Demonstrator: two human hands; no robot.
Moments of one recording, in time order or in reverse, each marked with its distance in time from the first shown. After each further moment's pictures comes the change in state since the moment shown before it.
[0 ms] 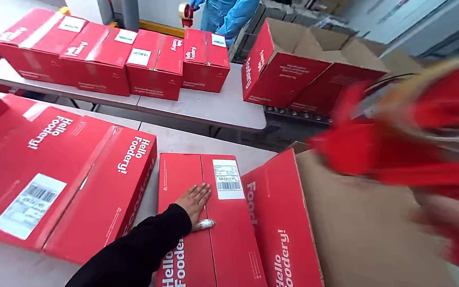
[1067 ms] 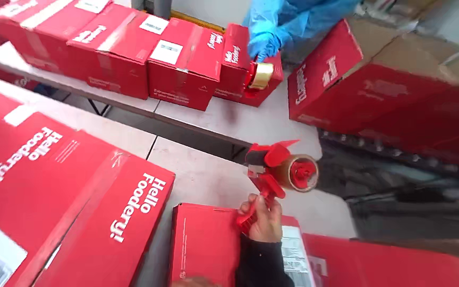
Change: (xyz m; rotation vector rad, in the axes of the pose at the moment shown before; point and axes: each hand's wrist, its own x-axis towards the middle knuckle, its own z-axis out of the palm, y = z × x) left_hand -0.038 -0.056 -0.037 -0.470 0.209 -0.019; right_hand 0.189 0.086 0.417 1.082 0.263 0.158
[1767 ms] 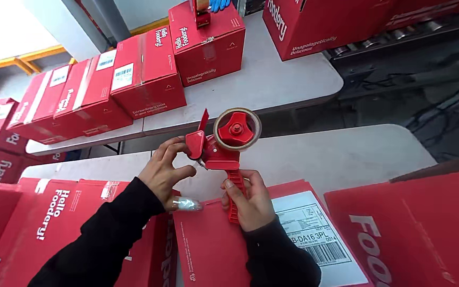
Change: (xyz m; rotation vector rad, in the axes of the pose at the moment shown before) left_hand 0.164 -0.051 -0.173 0.709 0.055 0.430; right_hand -0.007 -0.012 -0.009 0.024 -0.137 0.161
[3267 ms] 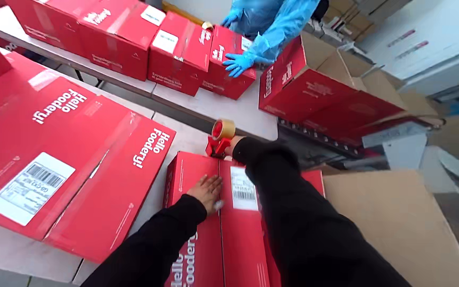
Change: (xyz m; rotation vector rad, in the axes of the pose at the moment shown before) left_hand -0.053 0.223 0.110 -0.368 -0.177 -0.424; right_hand -0.003 -0.149 0.097 -2.029 -0.530 0.523
